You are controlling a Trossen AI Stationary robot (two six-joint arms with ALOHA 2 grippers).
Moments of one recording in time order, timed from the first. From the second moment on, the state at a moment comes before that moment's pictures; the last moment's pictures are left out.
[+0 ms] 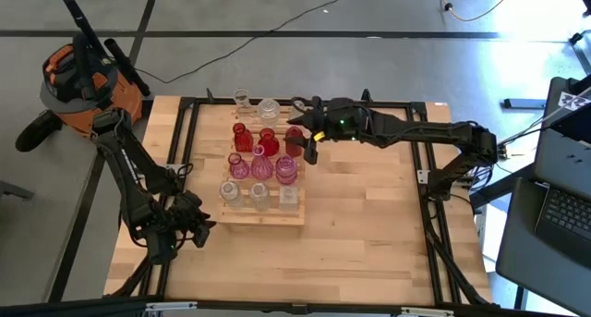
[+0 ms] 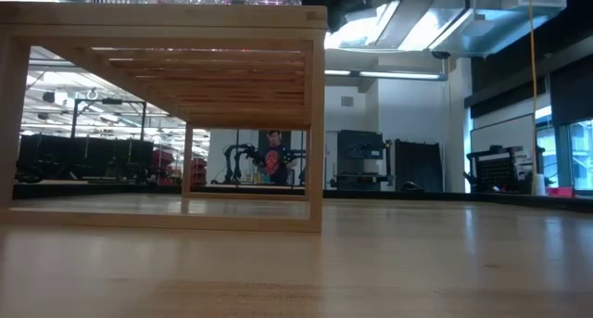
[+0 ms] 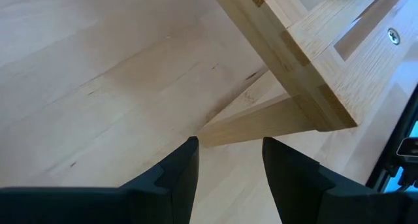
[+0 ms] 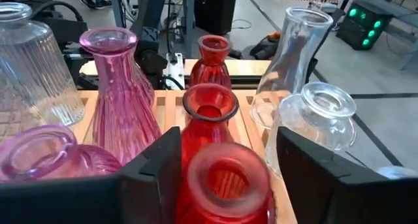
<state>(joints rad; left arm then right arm) -1.08 1.19 0.80 -1.01 -0.69 -2.01 -0.17 1.59 1.37 -0.11 -0.04 -0.11</state>
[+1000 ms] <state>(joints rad) -1.13 0.79 0.80 -1.21 -0.97 -1.96 -0.02 1.29 1.53 -0.64 0.06 -0.40</state>
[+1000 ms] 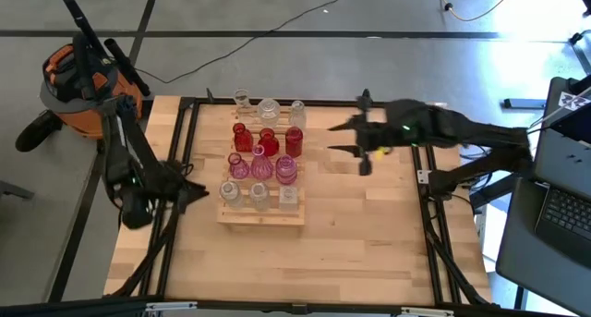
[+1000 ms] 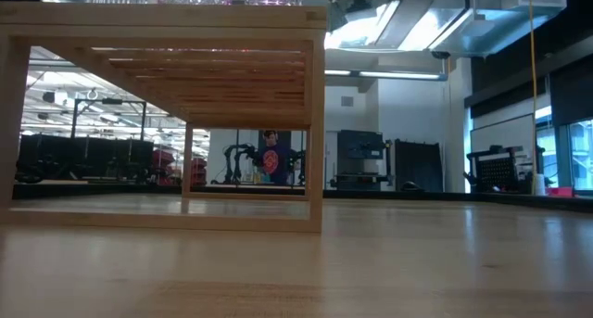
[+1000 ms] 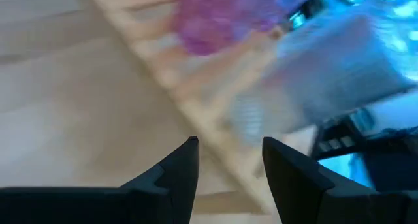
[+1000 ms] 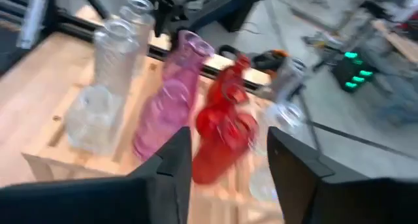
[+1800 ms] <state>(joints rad) -0.88 0.47 0.76 -1.56 -1.24 -1.84 0.06 0.87 0.73 0.15 0.25 -0.14</state>
